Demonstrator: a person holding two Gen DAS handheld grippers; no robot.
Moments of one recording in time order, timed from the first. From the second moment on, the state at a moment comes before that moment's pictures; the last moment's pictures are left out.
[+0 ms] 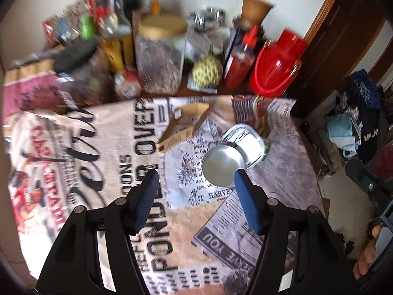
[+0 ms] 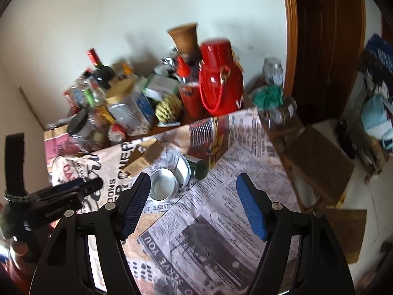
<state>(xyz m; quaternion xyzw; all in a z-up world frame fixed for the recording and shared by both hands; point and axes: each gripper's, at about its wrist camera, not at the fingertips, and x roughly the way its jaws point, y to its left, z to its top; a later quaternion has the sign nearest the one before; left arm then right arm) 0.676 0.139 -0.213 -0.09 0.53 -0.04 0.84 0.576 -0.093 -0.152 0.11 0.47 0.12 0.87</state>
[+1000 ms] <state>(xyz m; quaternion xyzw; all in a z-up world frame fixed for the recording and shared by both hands) 0.735 0.133 -0.326 -0.09 0.58 -0.08 0.80 0.650 -0.037 -0.272 0.15 0.56 0.16 0.80</state>
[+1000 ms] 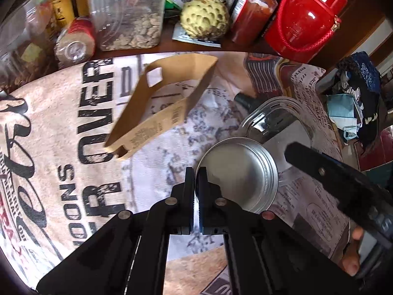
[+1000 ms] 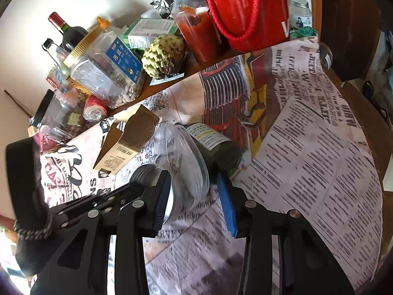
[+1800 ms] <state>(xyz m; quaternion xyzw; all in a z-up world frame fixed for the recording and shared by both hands) 0.684 0.146 -0.209 -0.10 0.50 -0.01 0.86 0.612 -0.070 -0.173 0.10 0.48 0.20 0.85</state>
